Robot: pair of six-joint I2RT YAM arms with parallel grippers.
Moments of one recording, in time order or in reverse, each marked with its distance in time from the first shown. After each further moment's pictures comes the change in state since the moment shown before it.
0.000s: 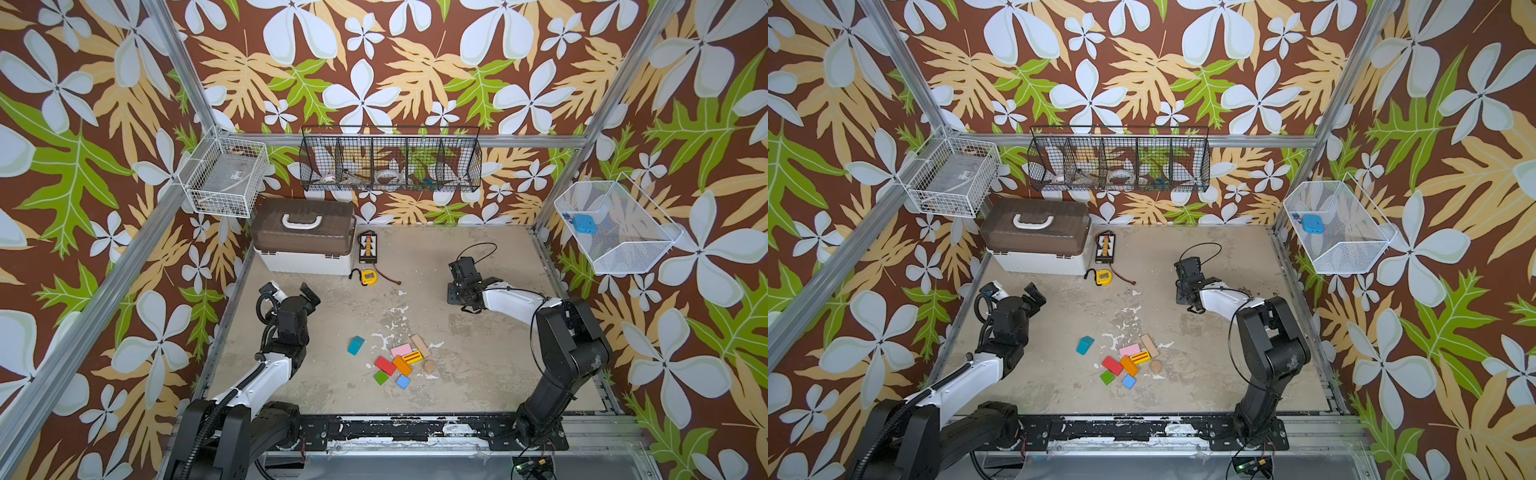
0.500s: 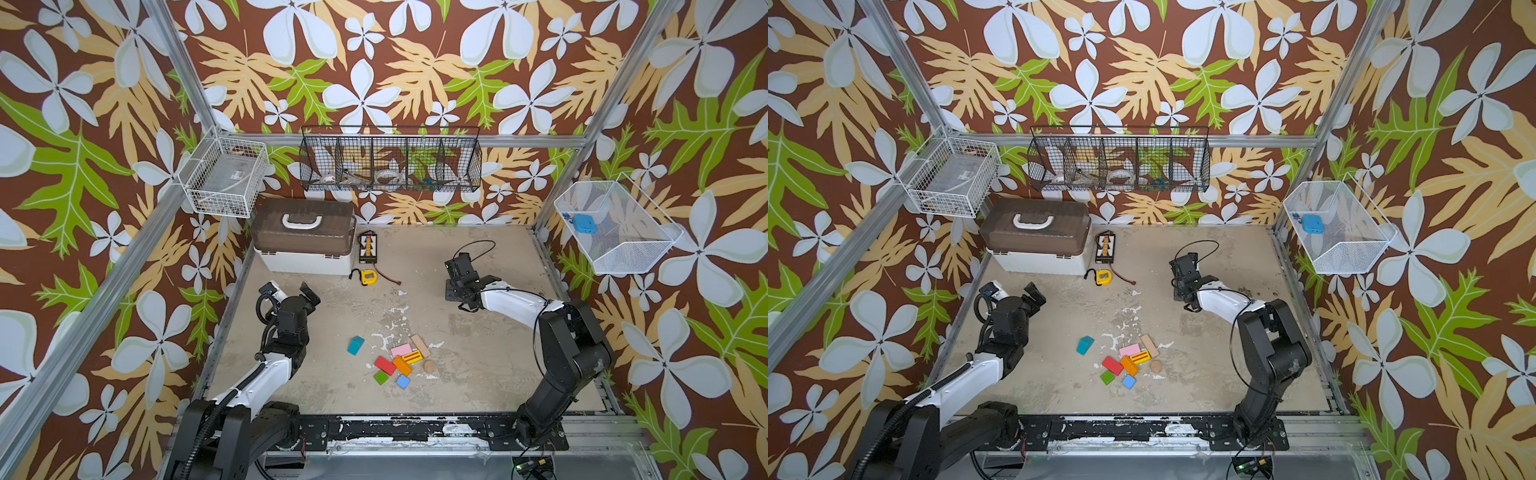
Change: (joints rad) left arm 0.000 0.003 0.000 0.005 0.000 0.000; right arm 0.038 -0.019 0.023 -0.025 0.084 0.006
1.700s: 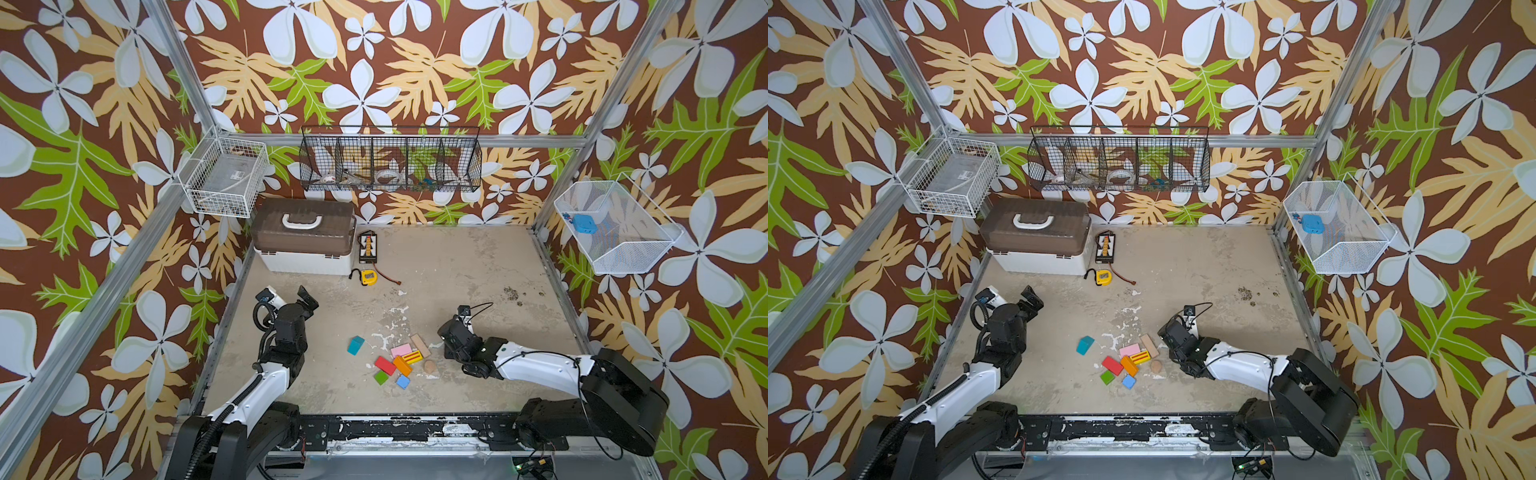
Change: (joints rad) left arm 0.000 -0.091 -0.064 0.016 -0.008 0.000; right arm 0.348 -0.447 -0.589 0.112 0.118 0.351
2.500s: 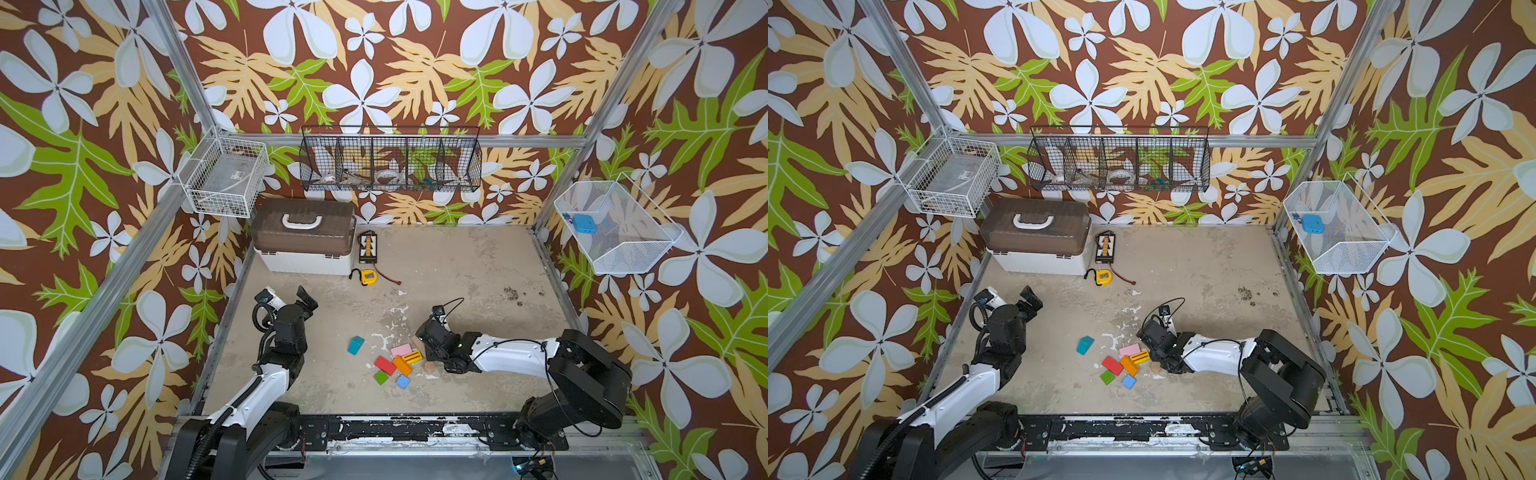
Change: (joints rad) left arm 0.000 -0.010 -0.006 0.001 -0.010 0.000; right arm 0.138 0.252 0.173 -0.012 -0.034 -0.047
